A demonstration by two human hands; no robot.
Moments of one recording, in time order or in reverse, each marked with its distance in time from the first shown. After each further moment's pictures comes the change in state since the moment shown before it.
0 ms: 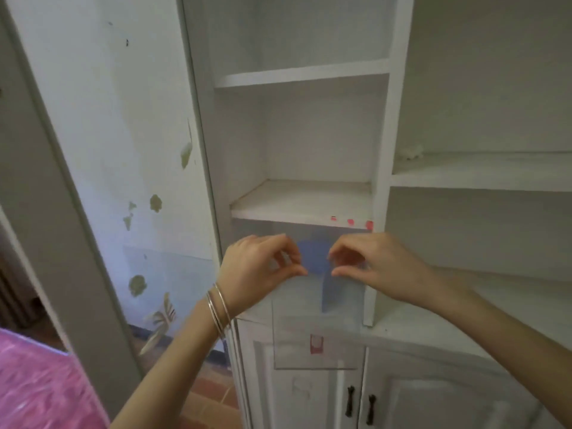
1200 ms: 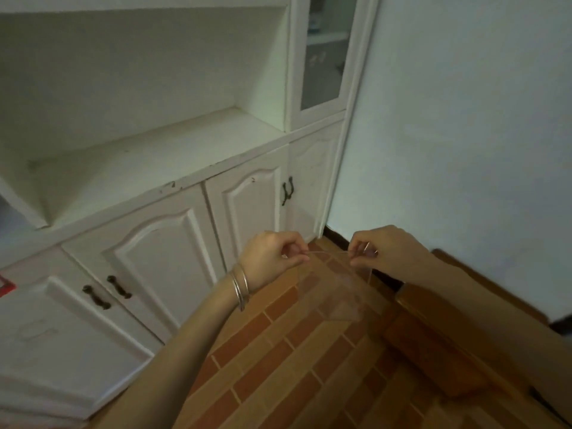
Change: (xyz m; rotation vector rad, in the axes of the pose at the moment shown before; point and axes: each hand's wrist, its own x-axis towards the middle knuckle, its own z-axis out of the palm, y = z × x) left_hand -0.154 0.439 0.182 -0.882 -0.855 0.410; right_hand -0.538 -0.171 -0.111 -0.264 -0.084 1.408
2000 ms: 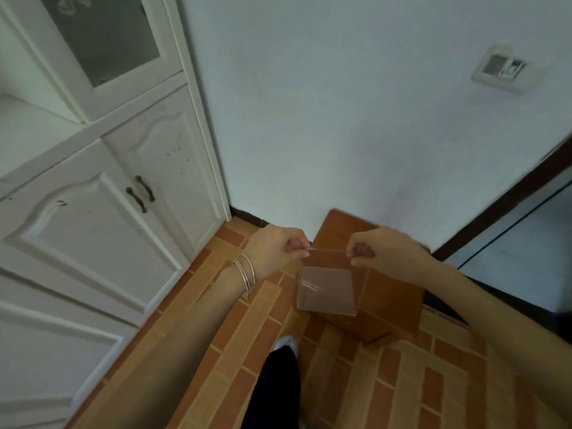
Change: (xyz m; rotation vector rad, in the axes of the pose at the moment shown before) left_hand 0.246 0.150 0.271 -0.040 -0.423 0.152; right_hand -0.088 0.341 -0.046 0.018 -0.065 0.355
